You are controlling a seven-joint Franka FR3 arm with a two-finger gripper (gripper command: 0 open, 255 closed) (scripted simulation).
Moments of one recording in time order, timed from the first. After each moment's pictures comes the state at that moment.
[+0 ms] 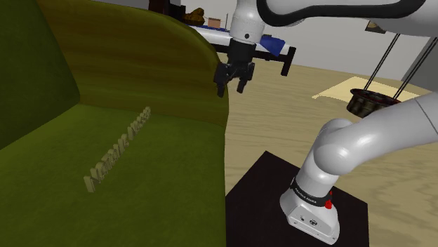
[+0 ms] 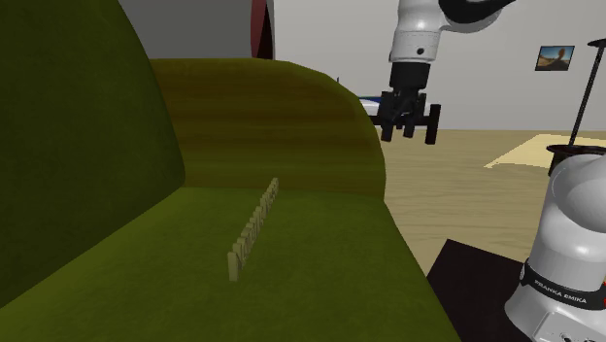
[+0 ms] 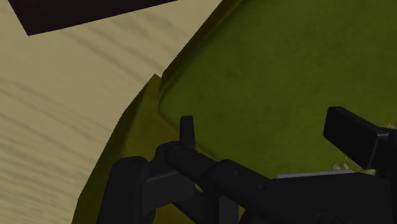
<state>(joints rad) 0.00 -0.72 0.26 -2.38 0.16 1.75 0.36</state>
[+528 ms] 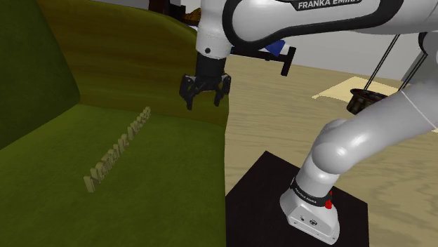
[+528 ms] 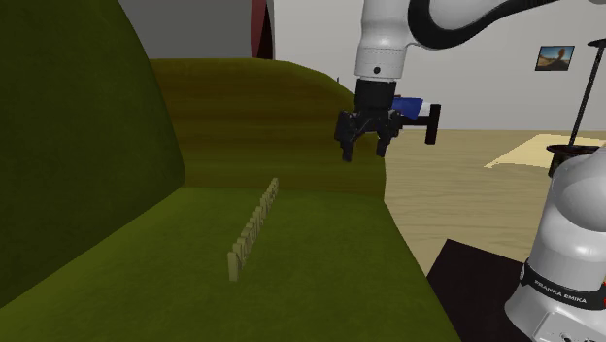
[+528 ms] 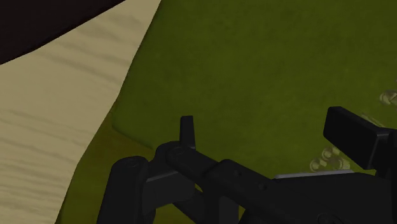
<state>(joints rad) -0.06 -0.55 0.52 -2.31 0.17 1.90 0.75</state>
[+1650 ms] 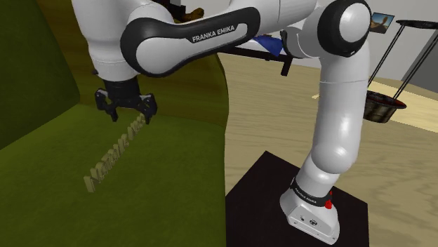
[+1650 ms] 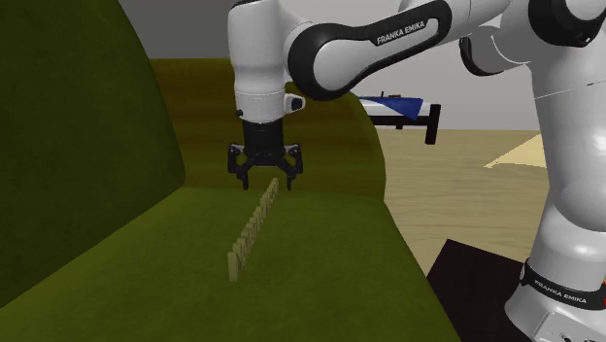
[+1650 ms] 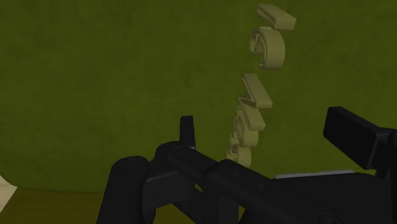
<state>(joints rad) -0.06 0.35 0.88 -1.67 -0.54 1.84 1.80</state>
